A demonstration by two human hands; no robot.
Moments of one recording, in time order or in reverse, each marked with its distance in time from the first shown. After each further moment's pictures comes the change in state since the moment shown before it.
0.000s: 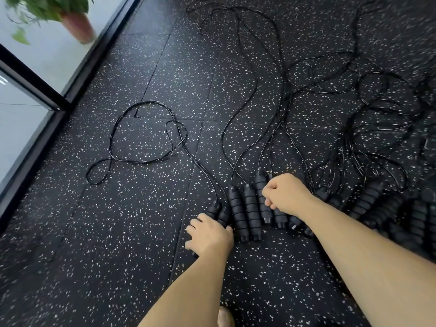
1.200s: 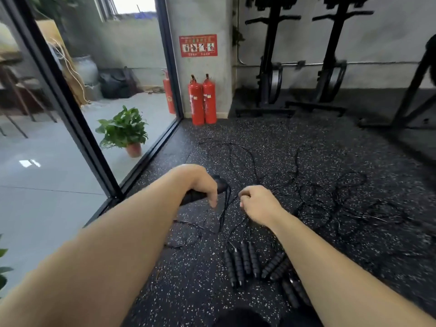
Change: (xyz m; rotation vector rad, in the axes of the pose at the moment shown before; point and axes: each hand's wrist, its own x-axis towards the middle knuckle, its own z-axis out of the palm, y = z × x) left_hand -0.287 -0.048 -0.403 0.168 0.024 0.590; right_hand -0.303 -0.184 -0.157 -0.018 0.298 -0.343
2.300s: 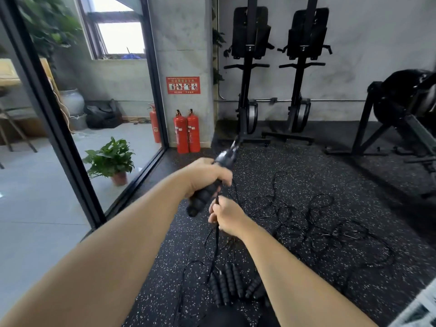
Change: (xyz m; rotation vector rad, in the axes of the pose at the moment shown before) left_hand -0.100 0.041 -0.033 -0.795 0.113 0.409; right_hand -0.056 -0.058 -0.029 0.224 -0.062 -0.083
